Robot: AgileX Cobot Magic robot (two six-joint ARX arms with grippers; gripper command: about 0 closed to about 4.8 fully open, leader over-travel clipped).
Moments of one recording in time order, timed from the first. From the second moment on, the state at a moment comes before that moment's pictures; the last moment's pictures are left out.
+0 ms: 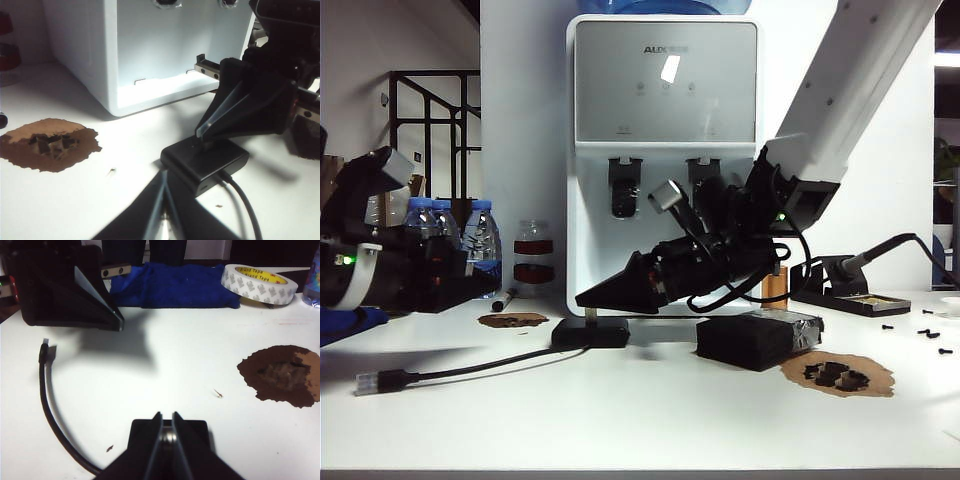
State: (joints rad) left arm -0.24 1.92 0.42 1.33 0.40 -0.01; right arm 0.37 2.37 1.54 0.10 -1.08 -0.72
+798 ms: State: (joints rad) left arm -0.24 1.92 0.42 1.33 0.40 -0.01; right arm 0.36 2.36 1.53 0.02 -1.04 -0.72
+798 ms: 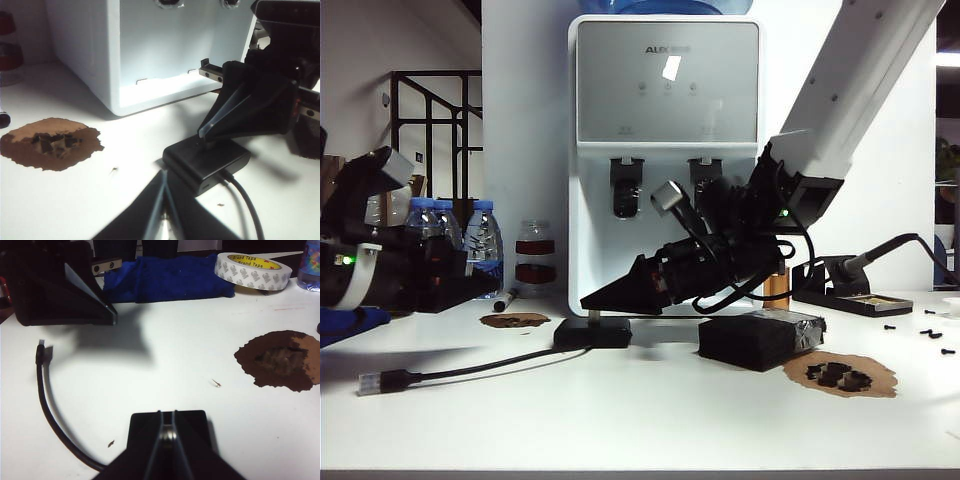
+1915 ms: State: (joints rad) left arm -0.24 1.92 0.42 1.33 0.40 -0.01; right arm 0.38 2.39 1.55 -0.04 -0.98 -0.75
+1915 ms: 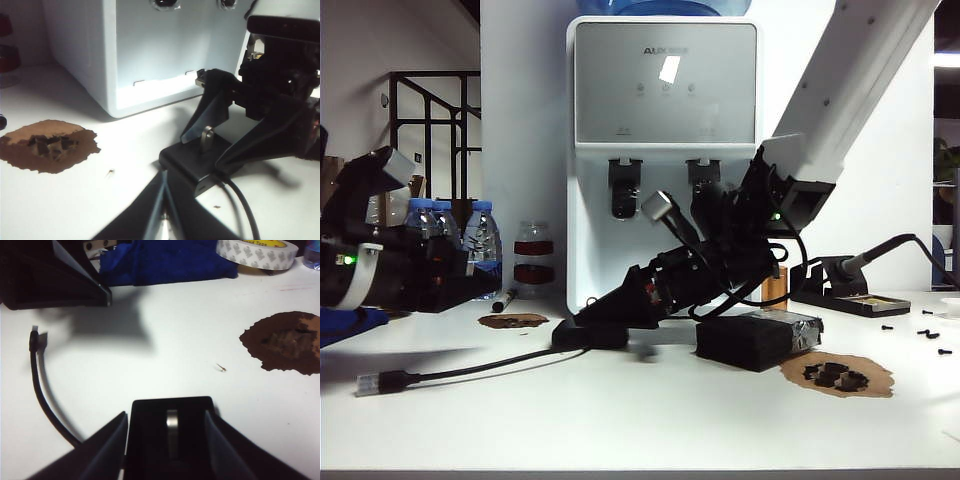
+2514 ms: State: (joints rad) left arm -0.24 1.92 0.42 1.33 0.40 -0.01; right arm 0.38 2.38 1.54 -0.06 -0.94 -0.73
